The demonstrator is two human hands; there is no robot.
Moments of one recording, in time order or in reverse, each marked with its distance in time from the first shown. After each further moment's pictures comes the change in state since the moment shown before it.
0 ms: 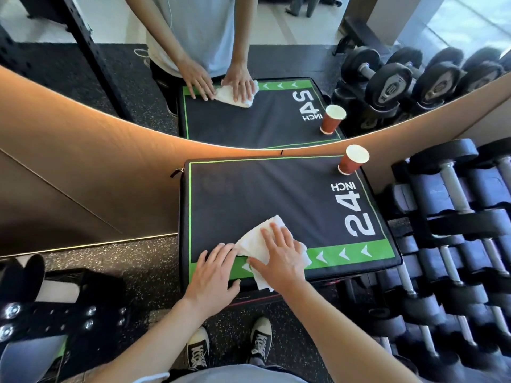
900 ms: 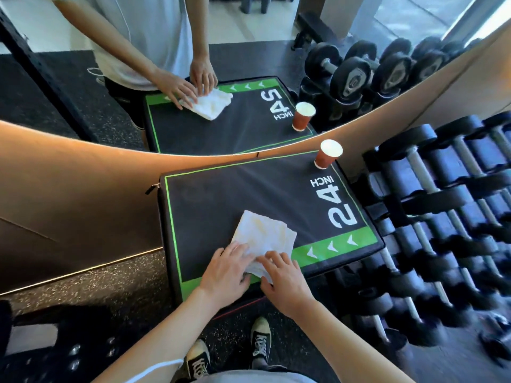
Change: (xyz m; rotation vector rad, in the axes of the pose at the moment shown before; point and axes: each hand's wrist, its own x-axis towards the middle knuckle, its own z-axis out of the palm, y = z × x) left_hand 0.059 0.016 -0.017 0.011 -0.069 0.322; right_hand -0.044 0.012 -0.001 0.051 0.025 -0.102
